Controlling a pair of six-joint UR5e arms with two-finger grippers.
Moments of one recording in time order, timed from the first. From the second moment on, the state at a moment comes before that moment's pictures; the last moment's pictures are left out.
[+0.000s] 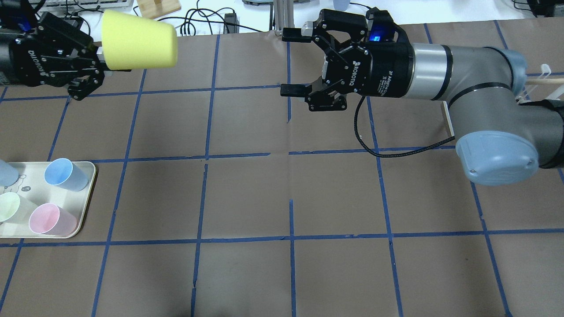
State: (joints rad) left arm -1.09 -1.60 -1.51 -2.68 0.44 0.90; right arm 1.51 -1.61 2.00 -1.92 0.08 0.17
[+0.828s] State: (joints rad) left arm -1.31 -1.60 -1.57 -2.65 0.27 0.85; right arm 1.53 -1.61 1.98 -1.93 0.13 0.25
